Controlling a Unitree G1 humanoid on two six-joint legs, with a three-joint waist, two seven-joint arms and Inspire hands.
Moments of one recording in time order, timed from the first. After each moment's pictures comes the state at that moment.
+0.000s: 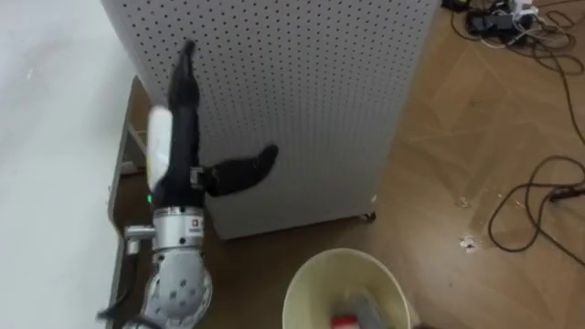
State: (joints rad) left arm -0.28 0.19 -0.13 0.09 0.45 -0.37 0.60; right arm -0.10 -0.23 0.24 1.04 0.59 -0.16 -0.02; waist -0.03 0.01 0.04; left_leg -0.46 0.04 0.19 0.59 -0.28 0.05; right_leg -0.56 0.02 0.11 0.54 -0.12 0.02
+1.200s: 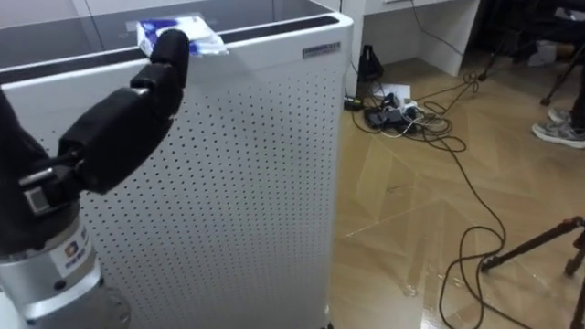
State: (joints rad) left arm -0.11 0.30 0.06 -0.45 0.69 -0.44 0.74; right arm 0.15 -0.27 0.11 0.99 0.38 -0.14 0.13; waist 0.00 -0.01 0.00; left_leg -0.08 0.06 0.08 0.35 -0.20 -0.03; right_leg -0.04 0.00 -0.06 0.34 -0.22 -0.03
